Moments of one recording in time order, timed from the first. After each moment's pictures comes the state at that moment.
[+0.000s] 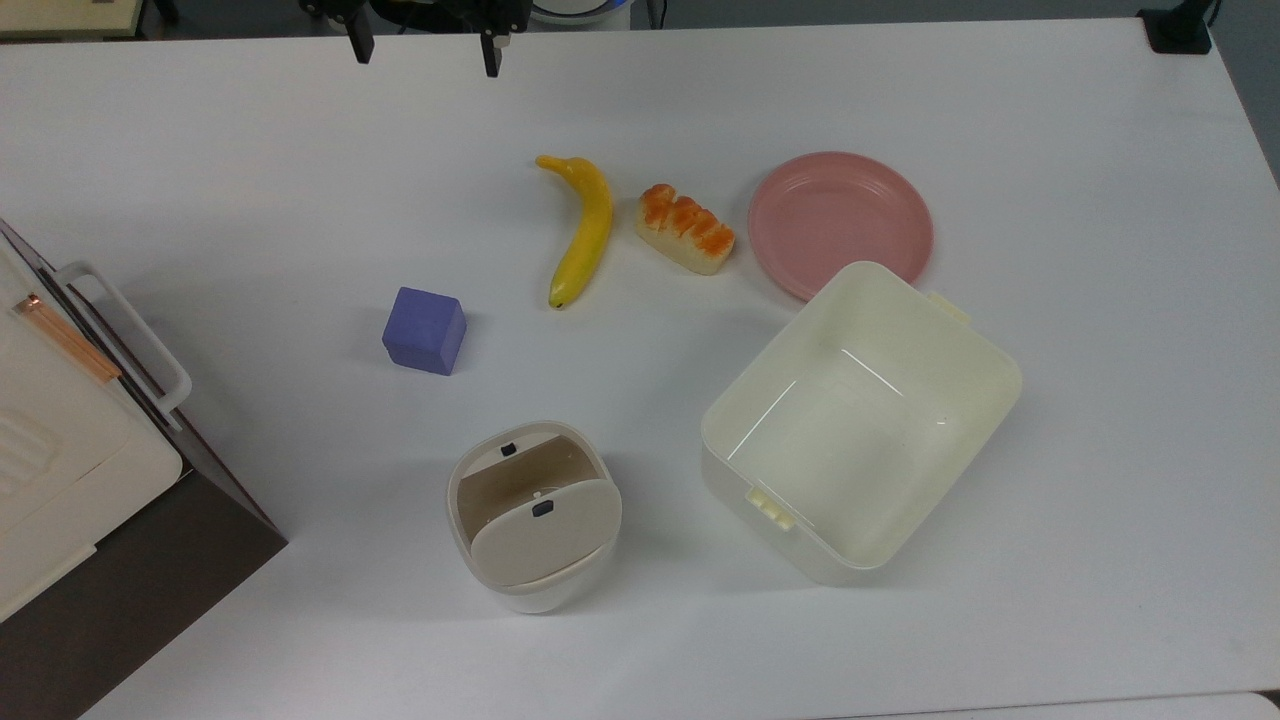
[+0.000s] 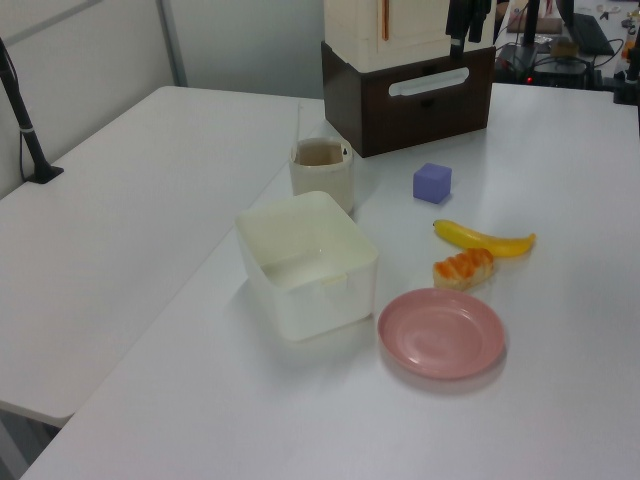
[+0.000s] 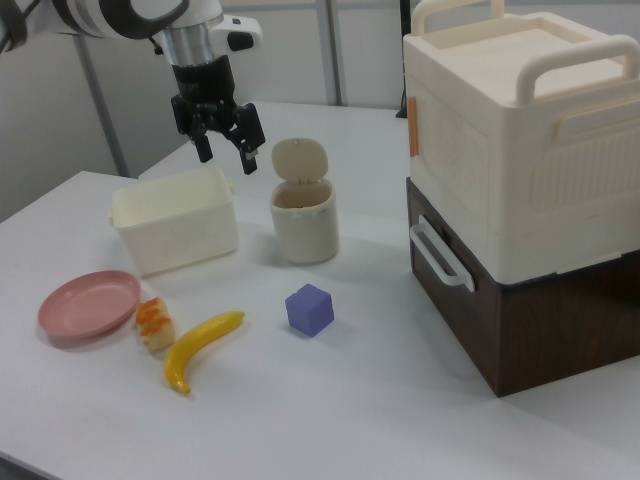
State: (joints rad) arm 0.36 0.12 -0.49 -1.42 0.05 1.59 -0.01
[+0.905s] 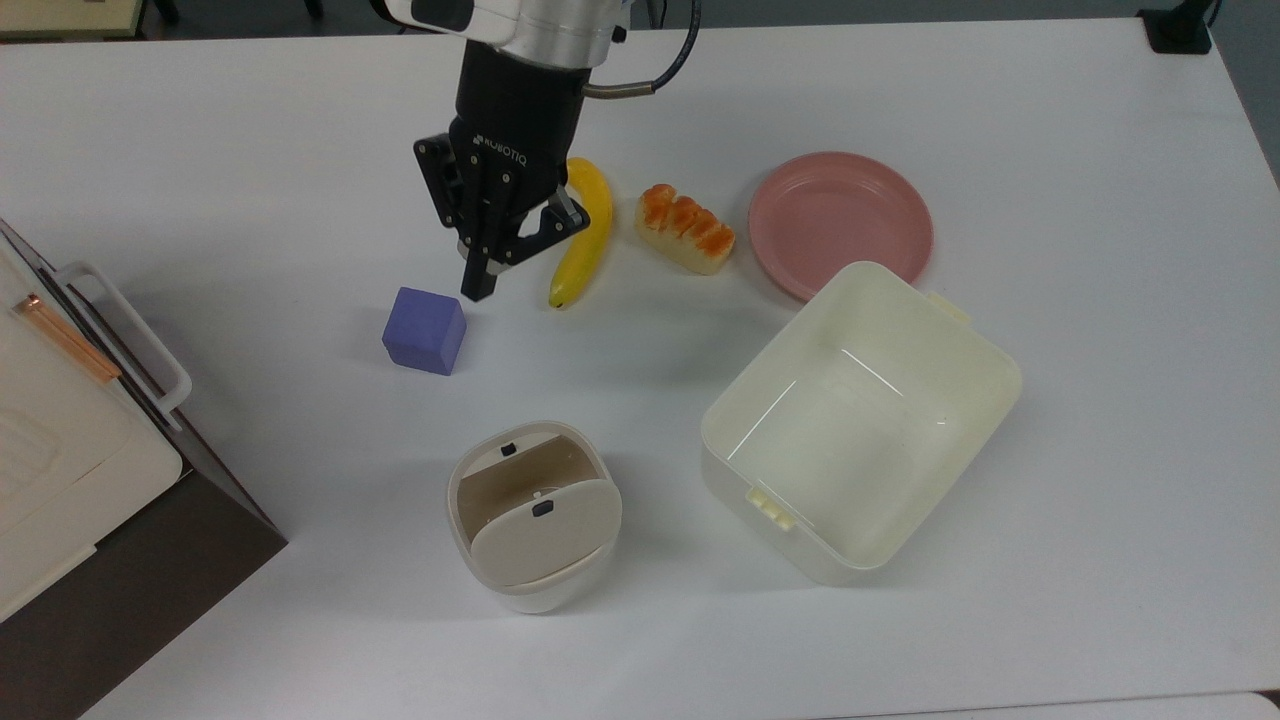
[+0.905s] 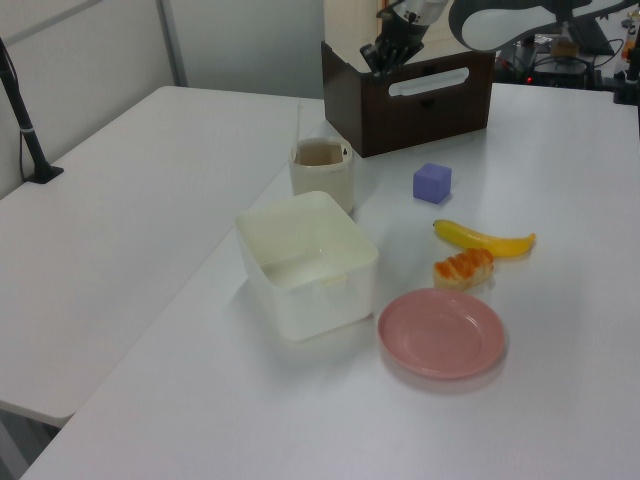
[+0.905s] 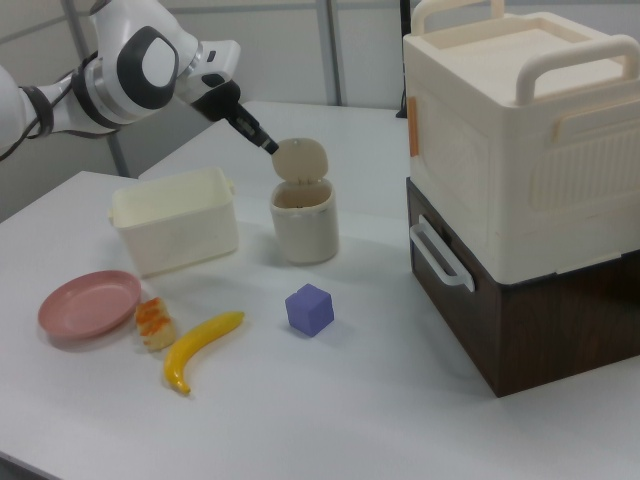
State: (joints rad) arm 0.36 0.23 -0.34 -1.59 -0.32 2.33 0.84
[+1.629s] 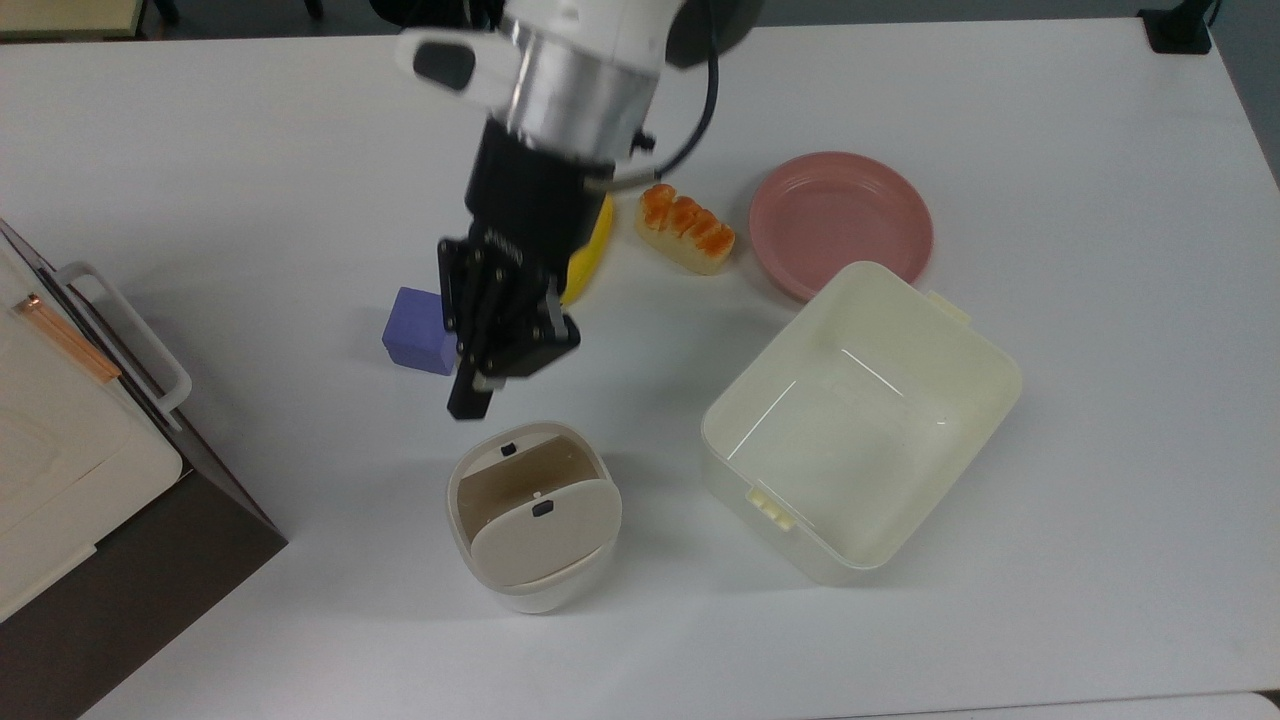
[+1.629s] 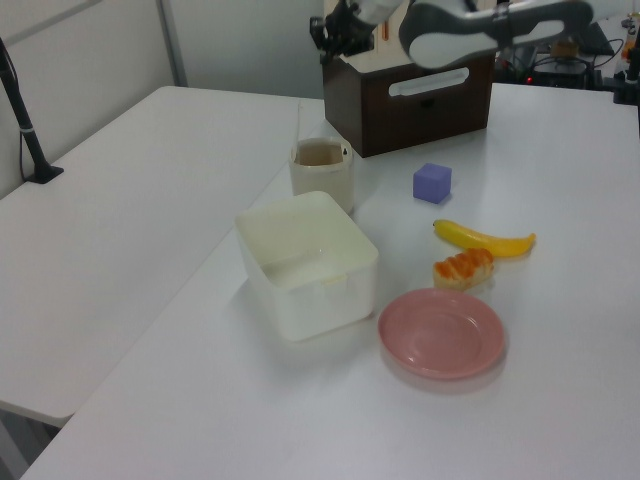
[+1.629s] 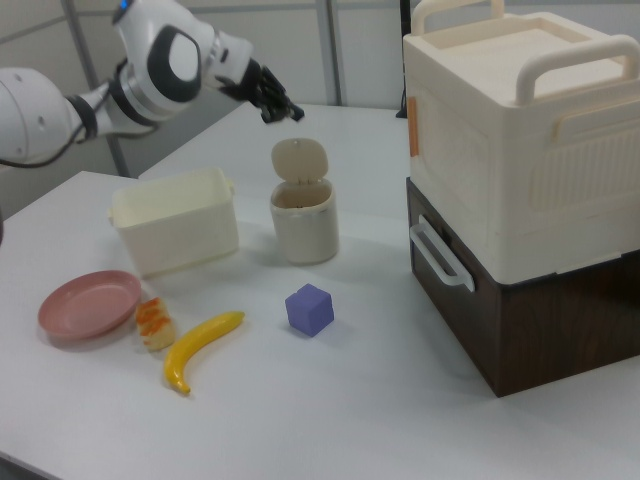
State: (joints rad) arm 0.37 0.52 -0.41 -1.26 -0.32 2.43 1.28
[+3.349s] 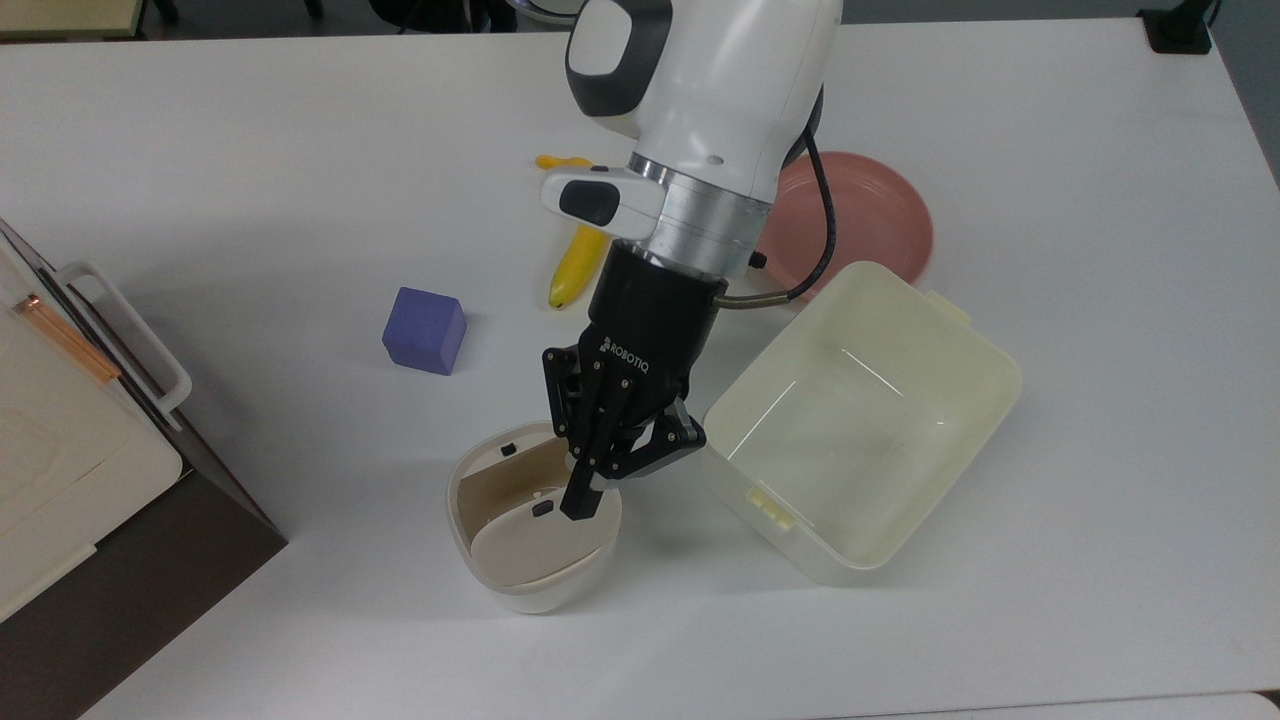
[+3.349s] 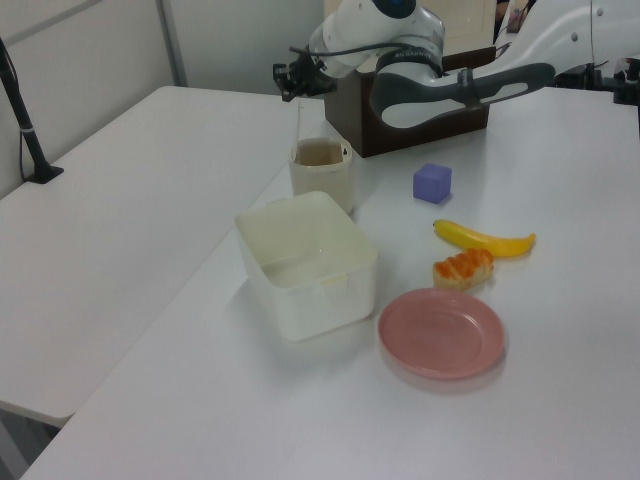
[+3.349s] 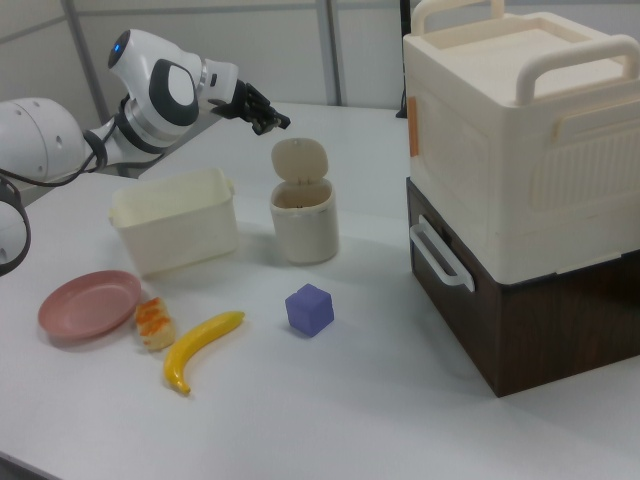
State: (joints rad) arm 0.43 0.70 -0.45 -1.13 -0.37 2.54 1.32
